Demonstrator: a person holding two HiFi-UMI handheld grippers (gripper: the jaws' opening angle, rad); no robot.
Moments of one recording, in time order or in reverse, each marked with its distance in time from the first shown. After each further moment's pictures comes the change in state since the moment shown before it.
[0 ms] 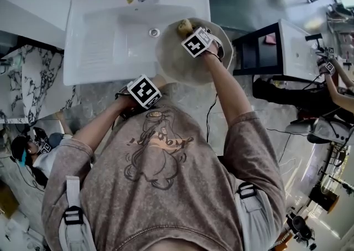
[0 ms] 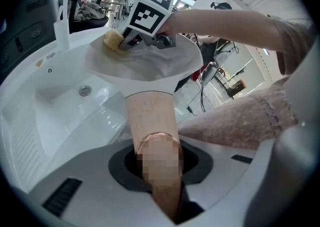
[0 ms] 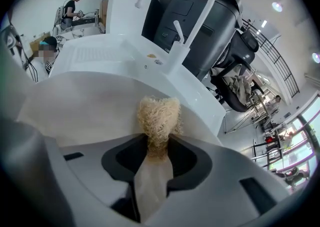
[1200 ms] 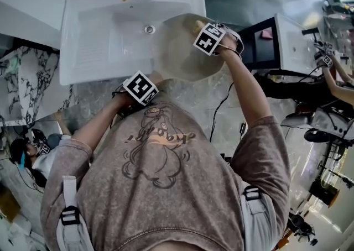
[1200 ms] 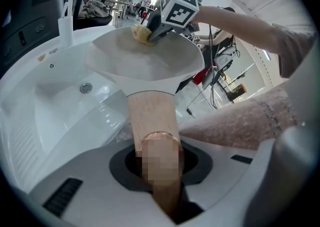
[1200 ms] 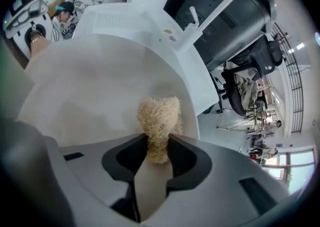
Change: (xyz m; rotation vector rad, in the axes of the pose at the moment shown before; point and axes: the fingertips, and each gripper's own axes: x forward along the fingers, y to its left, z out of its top) left arm -0.001 -0.001 0.001 -0.043 -0.012 -0.014; right arm -0.050 -0.031 -0.065 -0.279 0.282 0.029
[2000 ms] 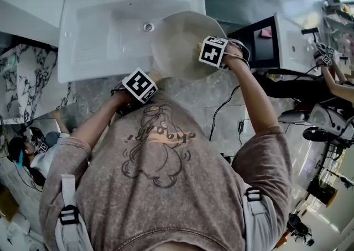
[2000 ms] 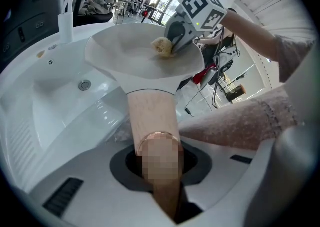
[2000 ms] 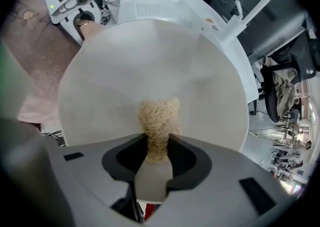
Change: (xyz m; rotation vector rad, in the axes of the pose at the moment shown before) left arm 0.002 -0.003 -0.003 -0.014 0.013 -0.014; right arm -0.044 0.084 -0.058 -0.166 0.214 0.305
